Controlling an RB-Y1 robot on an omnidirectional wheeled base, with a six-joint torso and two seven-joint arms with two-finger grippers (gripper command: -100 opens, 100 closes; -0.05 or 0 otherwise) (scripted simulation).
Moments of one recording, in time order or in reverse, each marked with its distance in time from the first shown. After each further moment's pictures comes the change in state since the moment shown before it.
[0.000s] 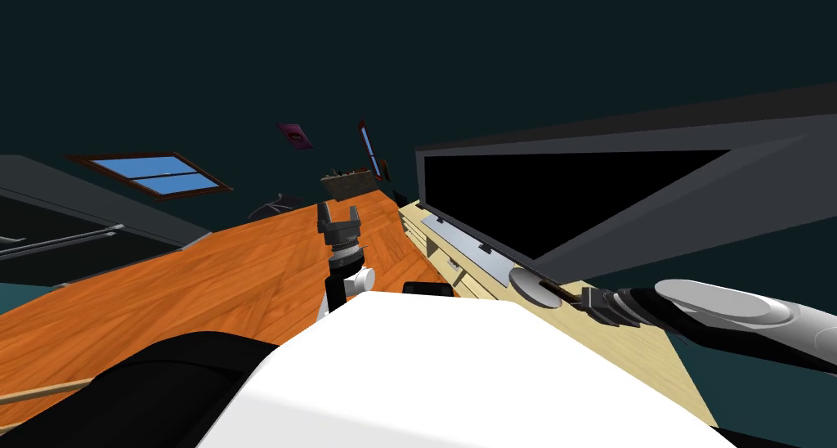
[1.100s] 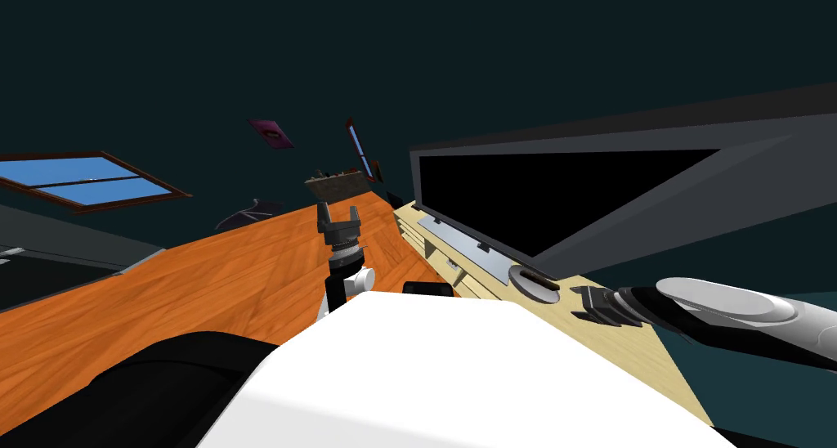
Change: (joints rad) left arm 0.000 0.000 0.000 0.000 0.000 0.000 0.000; right arm -0.003 -0.012 -0.002 -0.005 -0.015 -0.021 0.078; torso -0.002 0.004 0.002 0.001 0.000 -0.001
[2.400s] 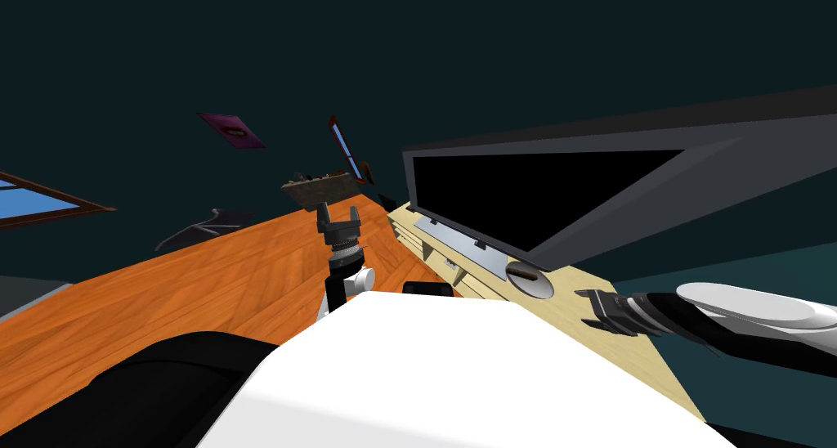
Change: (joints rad) left arm 0.000 0.000 0.000 0.000 0.000 0.000 0.000; right arm 0.035 -0.045 0.028 -0.008 -0.122 -0.008 0.178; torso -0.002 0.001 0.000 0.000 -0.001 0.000
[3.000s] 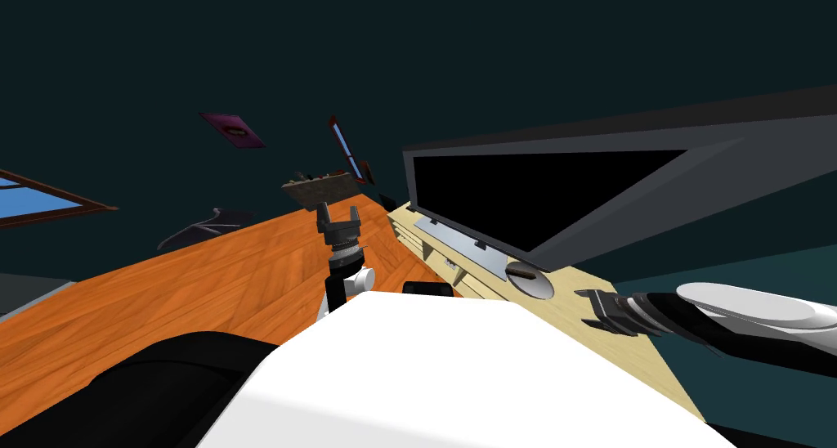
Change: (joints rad) left arm 0.000 0.000 0.000 0.000 0.000 0.000 0.000; right arm 0.000 0.000 0.000 0.001 -0.001 -0.001 0.006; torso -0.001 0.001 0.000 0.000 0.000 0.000
